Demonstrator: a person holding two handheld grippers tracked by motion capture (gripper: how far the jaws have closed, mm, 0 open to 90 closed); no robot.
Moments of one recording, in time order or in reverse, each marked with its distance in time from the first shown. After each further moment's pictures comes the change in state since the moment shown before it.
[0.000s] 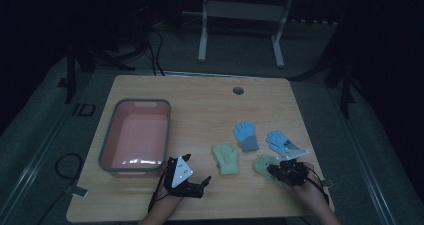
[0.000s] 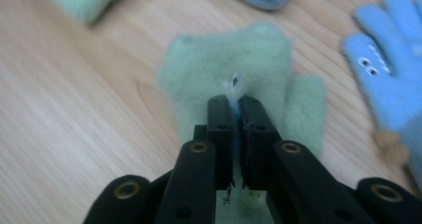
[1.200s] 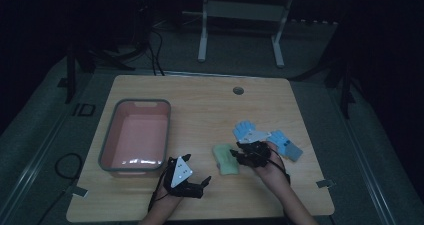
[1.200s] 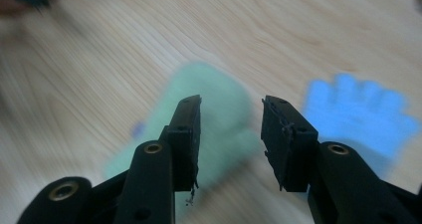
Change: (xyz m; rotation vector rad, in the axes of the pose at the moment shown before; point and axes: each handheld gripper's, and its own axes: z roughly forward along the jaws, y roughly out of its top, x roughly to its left) left arm 0.001 0.000 -0.001 -0.004 -0.010 0.001; right arm 0.052 0.099 0.029 -0.141 0.003 -0.144
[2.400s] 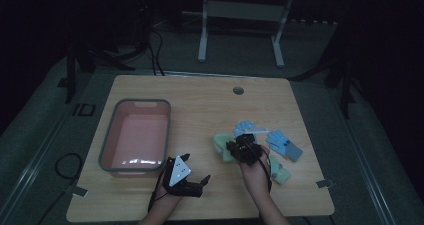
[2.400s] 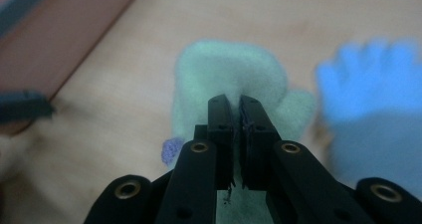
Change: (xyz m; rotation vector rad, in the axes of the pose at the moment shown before) left arm 0.001 -0.001 -0.001 -0.009 0.015 -0.019; right arm 0.029 0.022 0.014 0.000 -0.074 0.460
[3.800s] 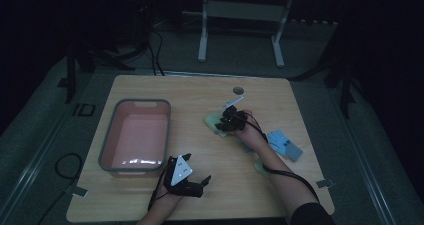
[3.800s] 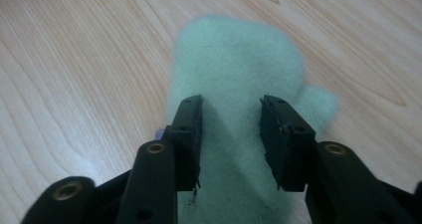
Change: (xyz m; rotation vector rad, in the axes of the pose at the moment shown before) left arm 0.002 0.001 0.003 0.020 -0.025 0.009; right arm -0.064 0.082 0.124 0.141 0.160 -0.443
